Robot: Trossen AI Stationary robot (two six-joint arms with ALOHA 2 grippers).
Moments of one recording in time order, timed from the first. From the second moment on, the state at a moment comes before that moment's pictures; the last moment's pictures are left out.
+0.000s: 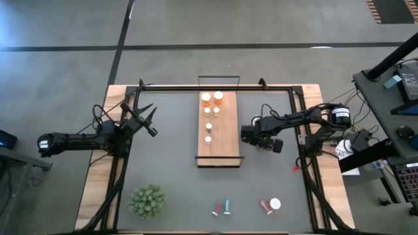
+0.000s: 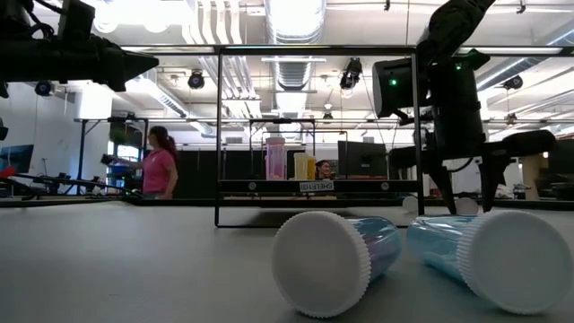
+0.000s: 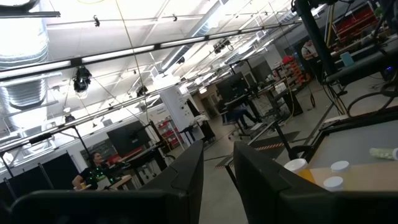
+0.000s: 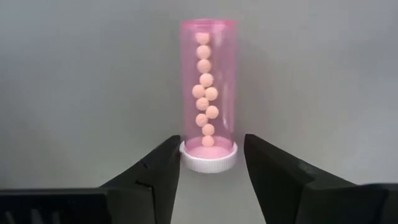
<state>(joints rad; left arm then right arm) 0.12 0.31 0.00 0.64 -0.56 0.71 -0.13 1.65 0.87 -0.85 -0.02 1.82</state>
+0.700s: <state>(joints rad) 0.12 0.31 0.00 0.64 -0.56 0.71 -0.13 1.62 0.85 -0.83 0.08 1.89</state>
